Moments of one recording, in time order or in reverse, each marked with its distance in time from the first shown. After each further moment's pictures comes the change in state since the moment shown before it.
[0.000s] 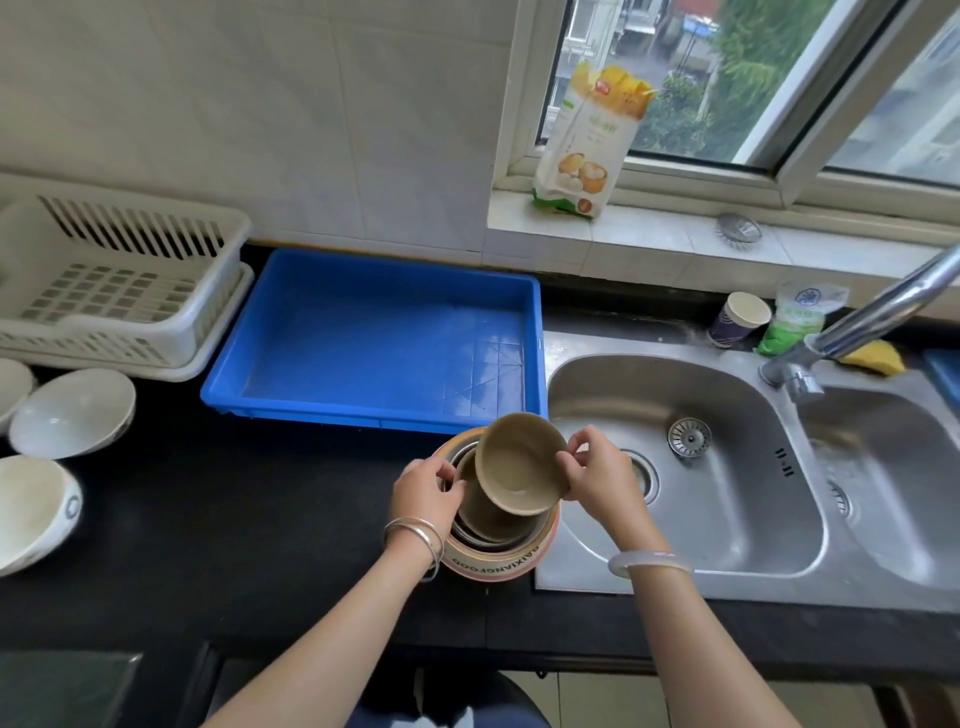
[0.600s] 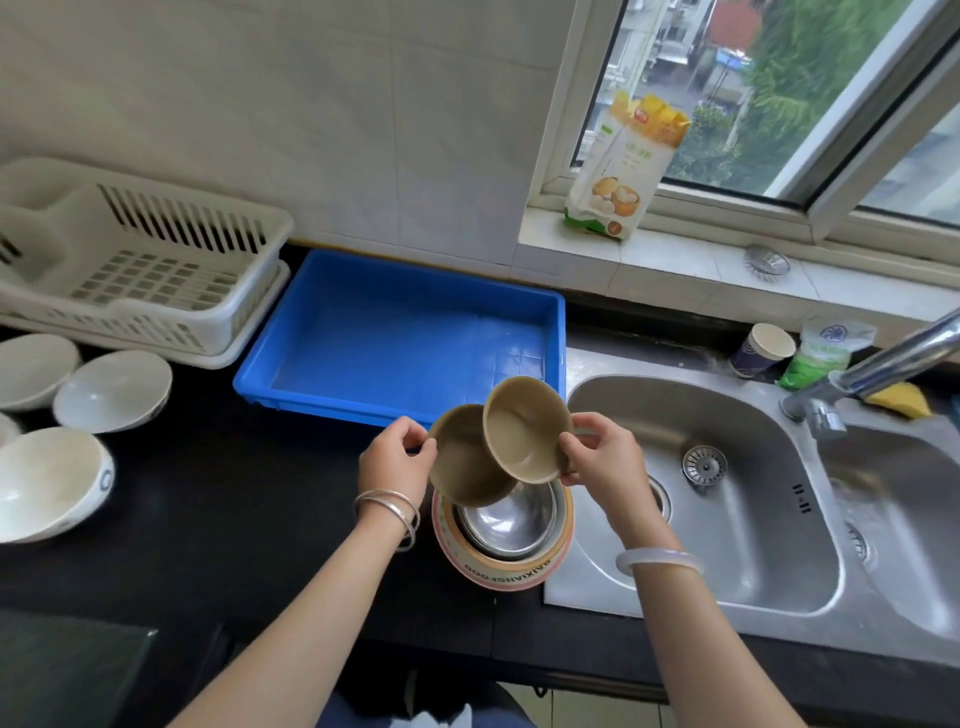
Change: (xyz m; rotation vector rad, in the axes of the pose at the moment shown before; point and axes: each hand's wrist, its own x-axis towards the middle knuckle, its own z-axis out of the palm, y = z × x) left_hand 0.008 0.002 -0.055 -0.259 0.215 -0.030; right_hand 0.002 -0.039 -0.003 0.342 -0.019 -0.074
